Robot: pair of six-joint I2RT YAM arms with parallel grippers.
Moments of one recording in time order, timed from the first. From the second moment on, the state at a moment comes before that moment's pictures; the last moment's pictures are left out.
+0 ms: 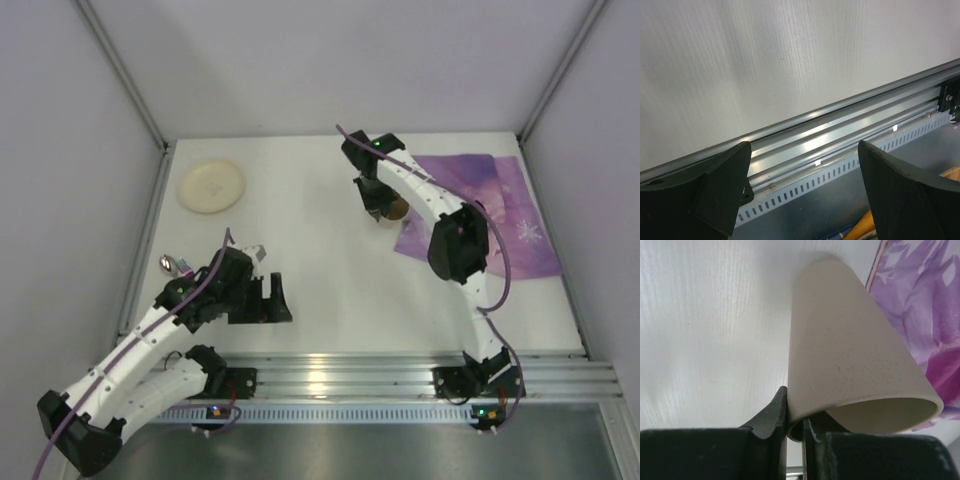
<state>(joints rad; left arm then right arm) -0.61 0.79 0.74 -0.94 0.20 -0.63 0.55 2.27 2.20 -1.33 0.23 0.27</state>
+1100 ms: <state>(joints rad) -0.62 1.20 0.91 -0.82 0.28 -0.55 0.49 1.81 2.13 -1.14 0.28 0.31</state>
